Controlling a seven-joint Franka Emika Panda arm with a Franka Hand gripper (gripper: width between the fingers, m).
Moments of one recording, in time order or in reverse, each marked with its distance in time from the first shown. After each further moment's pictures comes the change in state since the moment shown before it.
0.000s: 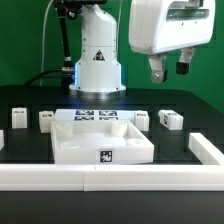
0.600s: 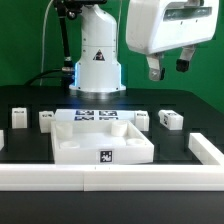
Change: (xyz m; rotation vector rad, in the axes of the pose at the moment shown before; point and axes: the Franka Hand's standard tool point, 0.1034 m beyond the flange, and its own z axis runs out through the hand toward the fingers) arm -0.004 -0.003 -0.001 0.029 -0.041 0.044
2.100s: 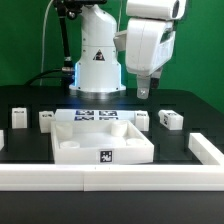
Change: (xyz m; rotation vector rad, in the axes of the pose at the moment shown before) arm -0.040 -0.010 0.041 -0.080 0.026 -0.371
